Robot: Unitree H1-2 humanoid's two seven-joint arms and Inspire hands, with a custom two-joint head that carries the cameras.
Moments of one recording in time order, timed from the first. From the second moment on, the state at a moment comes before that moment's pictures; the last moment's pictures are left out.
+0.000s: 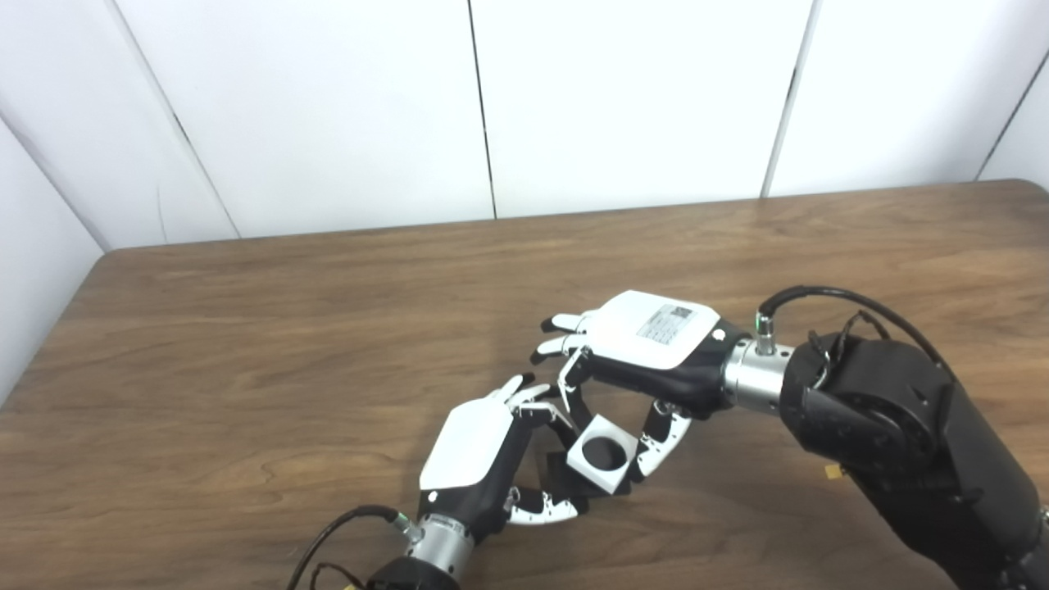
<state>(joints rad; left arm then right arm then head) 0.04 0.05 -0.41 -0.33 0.93 0.18 -0.20 -0.50 -0.43 0.42 -0.53 -0.74 0.06 0.93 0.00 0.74</state>
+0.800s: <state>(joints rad) 0.05 0.05 -0.40 -0.36 0.93 0.18 -0.22 -0.47 -0.43 0.42 -0.53 -0.75 0.06 0.93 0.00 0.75</state>
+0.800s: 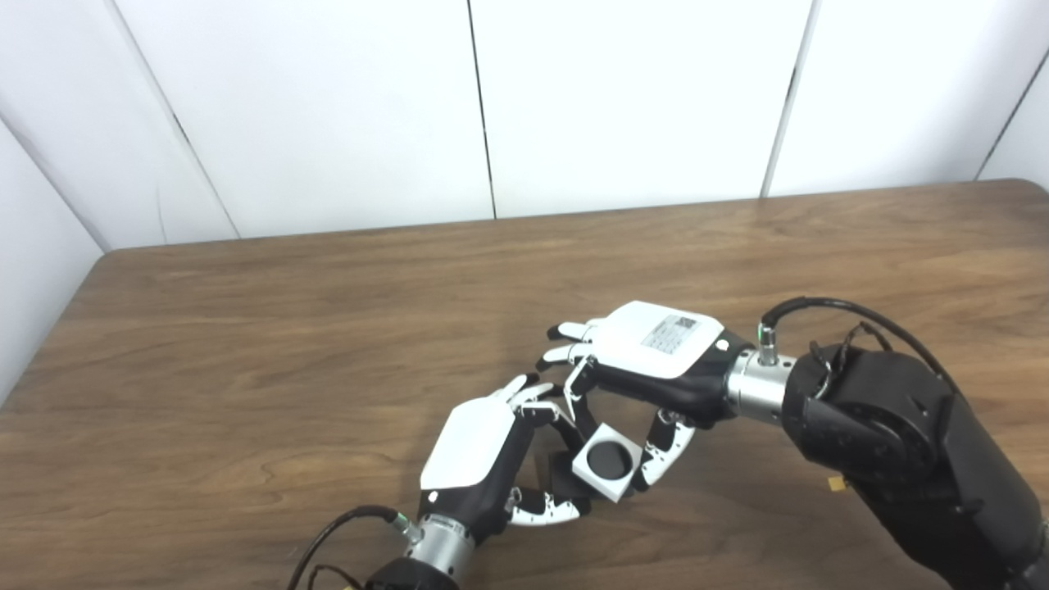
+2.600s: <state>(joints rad) 0.02 0.06 -0.41 -0.37 0.97 0.23 -0.33 -0.44 -0.43 0.39 -0.52 -0.73 0.06 0.92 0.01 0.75</state>
